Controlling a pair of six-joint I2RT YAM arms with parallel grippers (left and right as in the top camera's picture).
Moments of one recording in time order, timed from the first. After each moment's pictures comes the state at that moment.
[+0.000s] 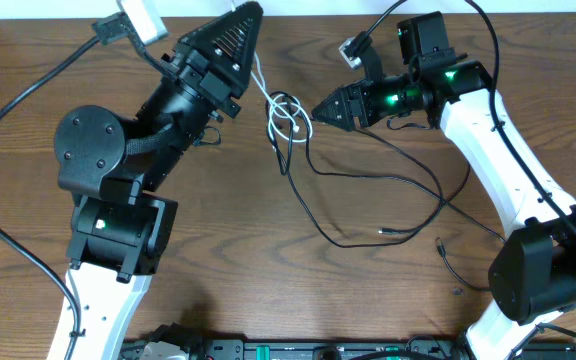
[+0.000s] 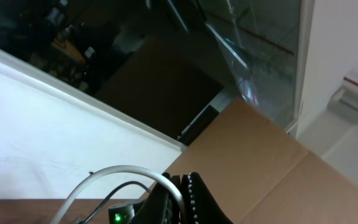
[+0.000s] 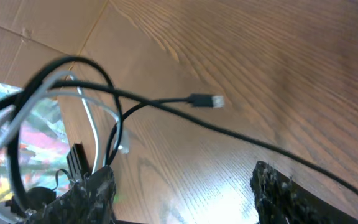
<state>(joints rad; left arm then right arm) -0.29 1.11 1.28 0.16 0.38 -0.94 0.29 1.85 1.62 -0.74 -0.85 0.01</state>
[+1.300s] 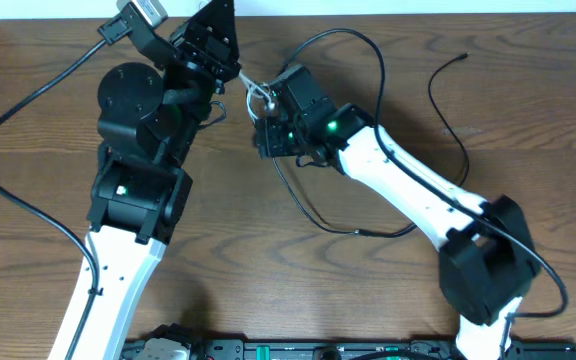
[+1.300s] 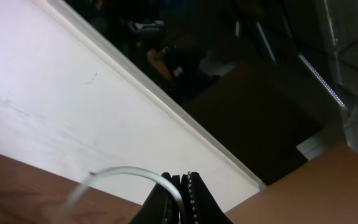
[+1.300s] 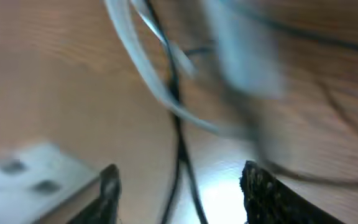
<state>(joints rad) -0.28 1.21 1.28 0.03 0.07 -0.90 0.68 1.98 1.62 -0.60 -0.14 0.60</state>
